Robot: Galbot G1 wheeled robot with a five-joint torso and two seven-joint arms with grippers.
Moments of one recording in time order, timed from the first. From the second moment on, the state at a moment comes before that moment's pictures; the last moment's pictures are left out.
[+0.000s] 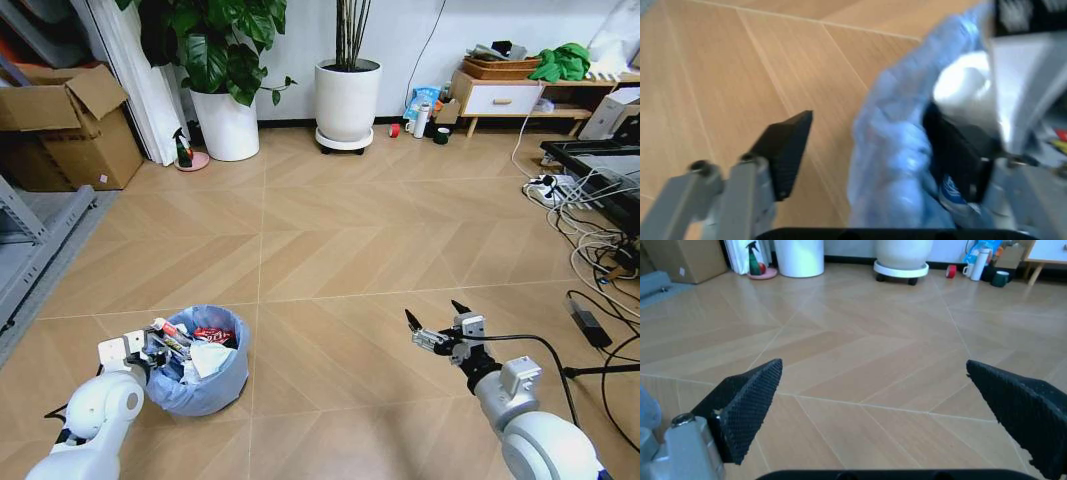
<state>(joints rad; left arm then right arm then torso) 1.32 -1.11 -0.67 -1.85 -0.70 0.70 -0.43 -1.61 1.06 0.55 2.20 0.41 -0.21 0.05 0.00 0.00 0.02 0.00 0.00</state>
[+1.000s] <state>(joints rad) 1.66 -1.40 -0.80 -2.15 -0.33 0.09 -0.05 -1.61 1.11 0.59 2.32 0.47 -0.31 0.16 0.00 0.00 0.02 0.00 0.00</state>
